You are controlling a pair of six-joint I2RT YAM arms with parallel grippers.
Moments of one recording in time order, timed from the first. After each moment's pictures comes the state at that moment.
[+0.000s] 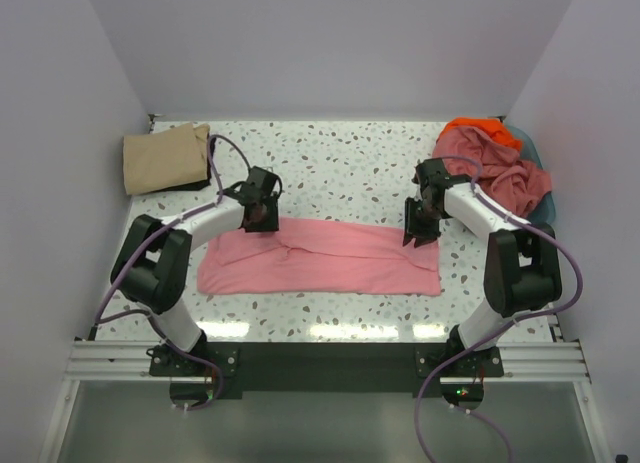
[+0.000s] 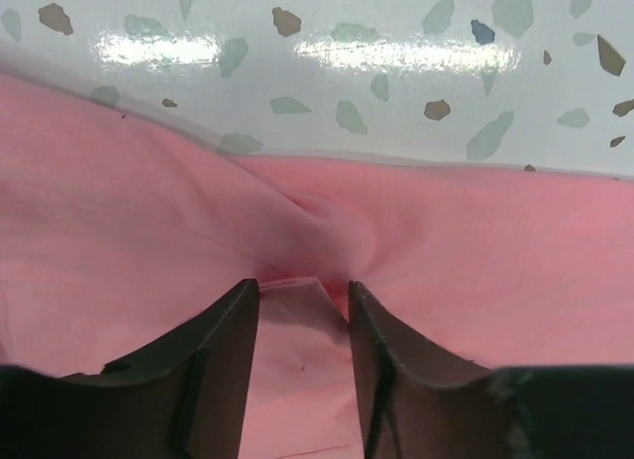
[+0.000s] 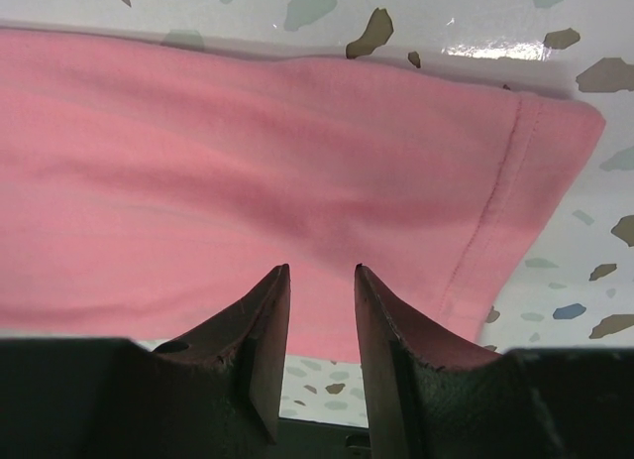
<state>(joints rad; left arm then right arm) -0.43 1.70 1.04 -0.39 -0.17 -0.45 0.20 1.65 1.12 -0.81 -0.08 0.32</state>
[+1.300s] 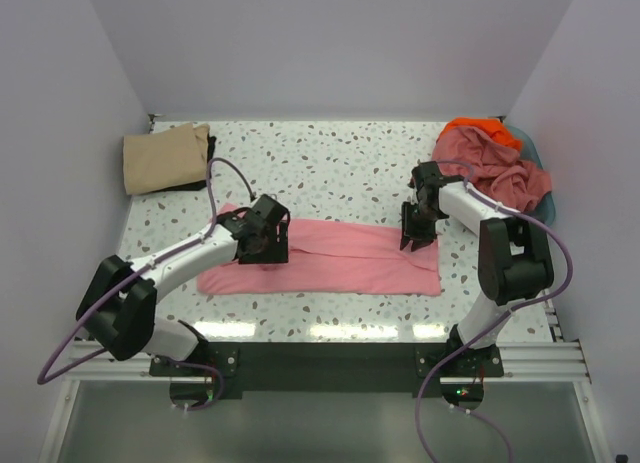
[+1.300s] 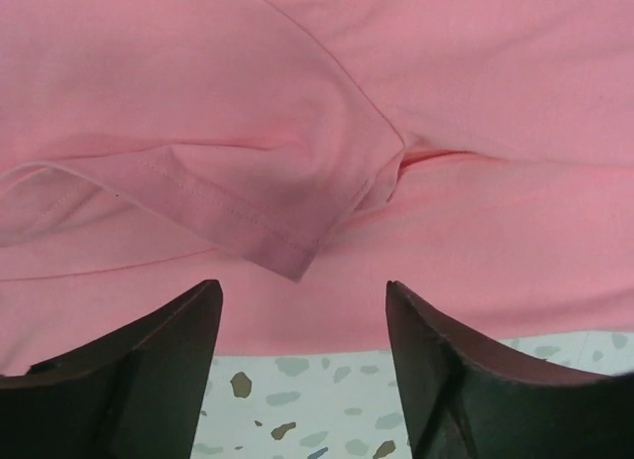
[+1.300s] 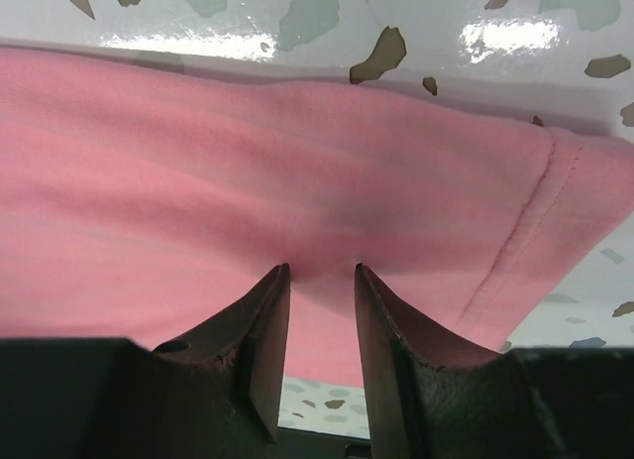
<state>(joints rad) -0.63 1.43 0.90 -0.64 -0.20 -0.64 0.20 1.73 1.12 -0.78 -0.10 0.31</state>
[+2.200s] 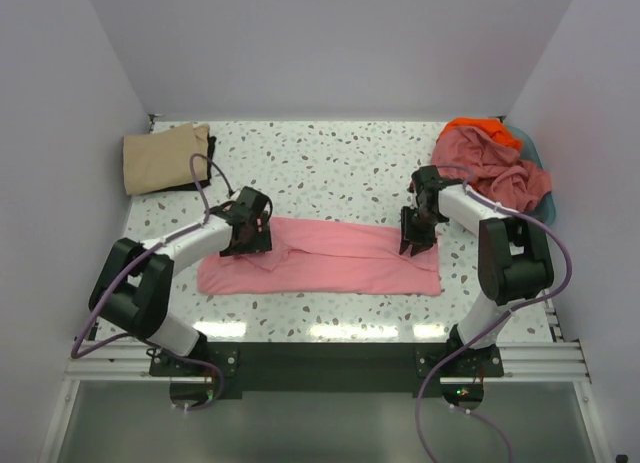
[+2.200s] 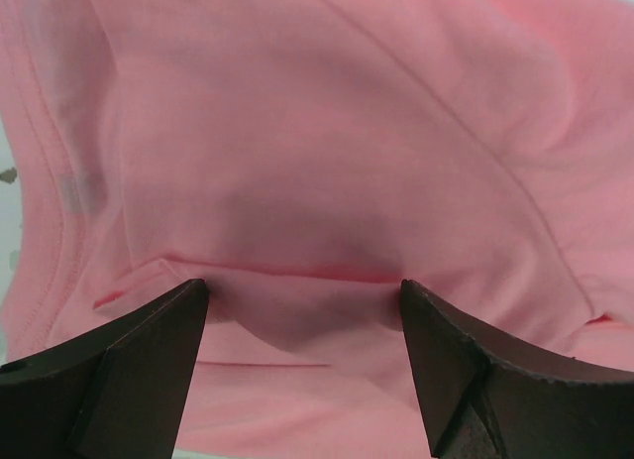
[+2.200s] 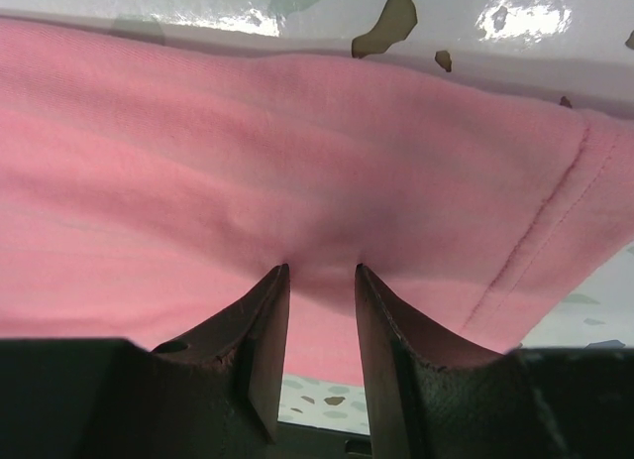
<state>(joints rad) -0.44 1.53 0.87 -0.52 -0.30 -0.56 0.20 1.73 1.09 -0.77 -0.12 0.31</state>
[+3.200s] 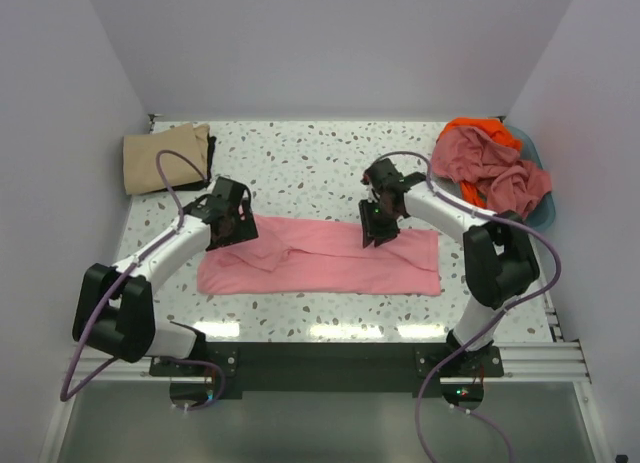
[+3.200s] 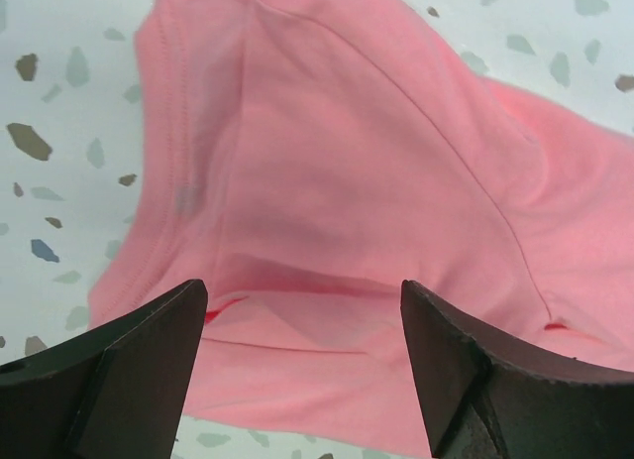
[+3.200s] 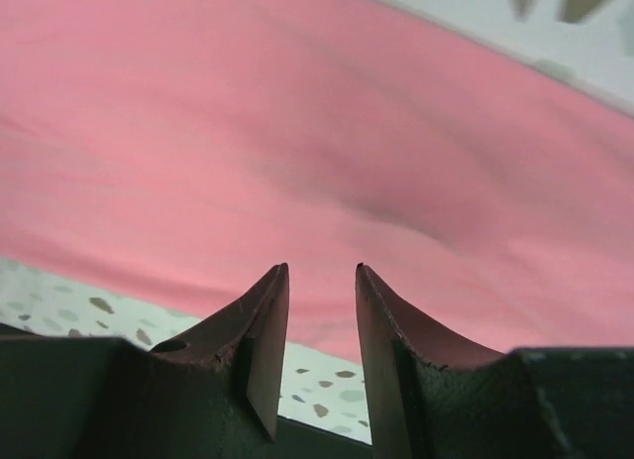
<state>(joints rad) -0.34 1.38 0.88 -0.59 -0.27 -0.58 0.45 1.75 1.23 -0.77 -0.13 0.34</state>
